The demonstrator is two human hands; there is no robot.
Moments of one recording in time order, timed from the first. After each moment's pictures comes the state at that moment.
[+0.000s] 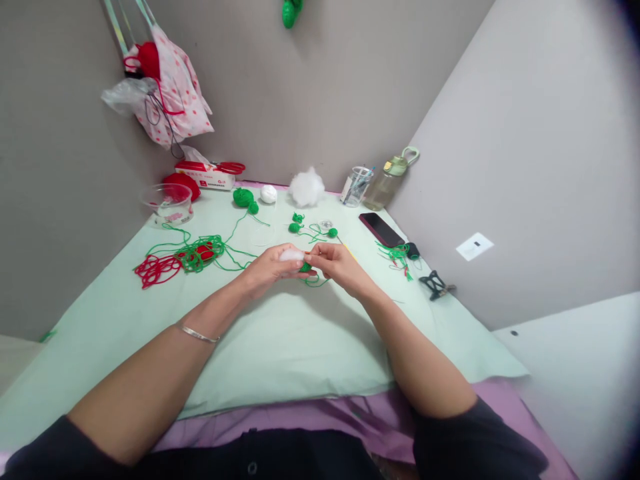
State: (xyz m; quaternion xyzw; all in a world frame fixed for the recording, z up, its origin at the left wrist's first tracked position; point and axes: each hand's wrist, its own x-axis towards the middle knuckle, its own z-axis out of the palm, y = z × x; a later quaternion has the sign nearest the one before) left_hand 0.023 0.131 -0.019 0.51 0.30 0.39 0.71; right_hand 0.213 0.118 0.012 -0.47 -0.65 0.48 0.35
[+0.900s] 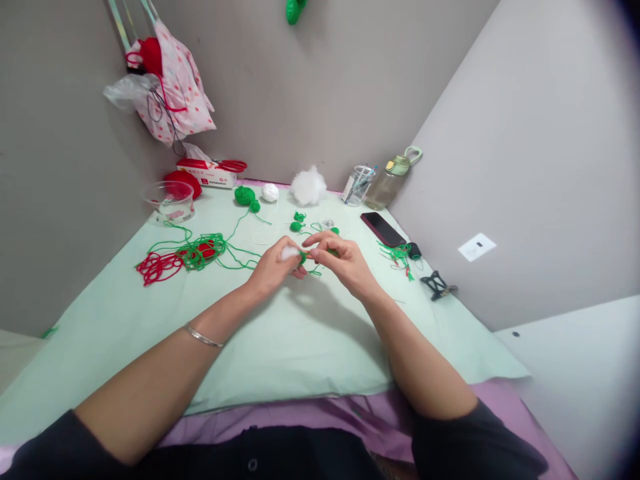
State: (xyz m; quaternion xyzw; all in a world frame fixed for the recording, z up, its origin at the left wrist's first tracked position) left_hand 0.033 0.119 -0.015 0.57 0.39 0.45 0.57; right_hand 0.211 0.108 0.021 -0.39 -0.72 0.37 0.44
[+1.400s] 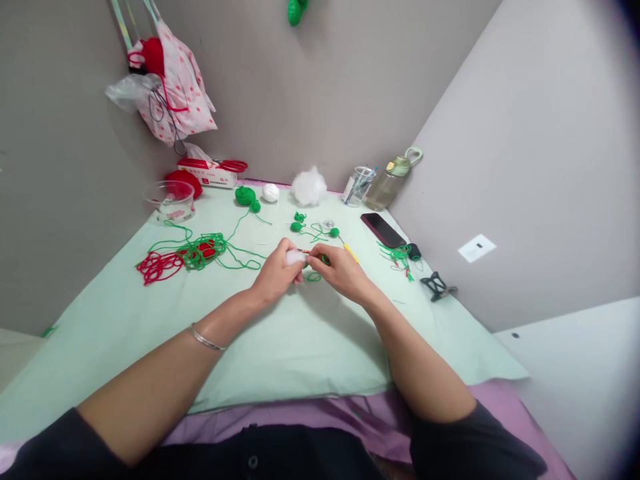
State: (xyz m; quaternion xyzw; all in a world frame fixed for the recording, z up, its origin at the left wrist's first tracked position) left_hand 0.041 0.115 -0.026 0.59 0.44 0.45 0.51; right_hand 0.212 0.112 0.012 -0.52 -0.77 0.23 0.27
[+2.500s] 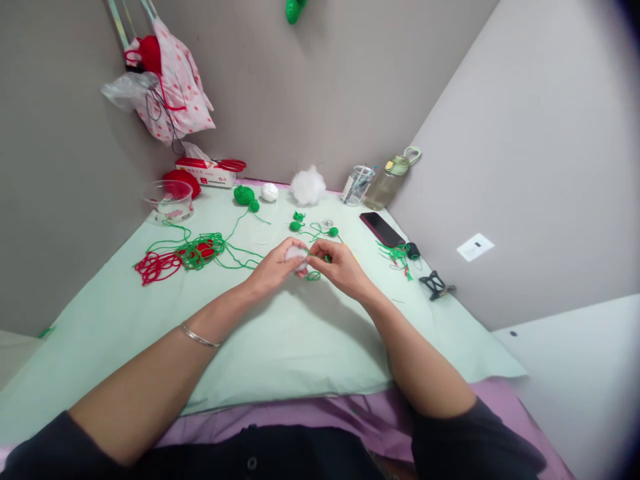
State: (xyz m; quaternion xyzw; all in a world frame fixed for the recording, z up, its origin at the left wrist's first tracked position) left_hand 0.032 0.121 -0.011 0.60 0.38 0.42 0.57; right_hand 0.211 0.115 0.014 -0.48 -0.74 0.31 0.34
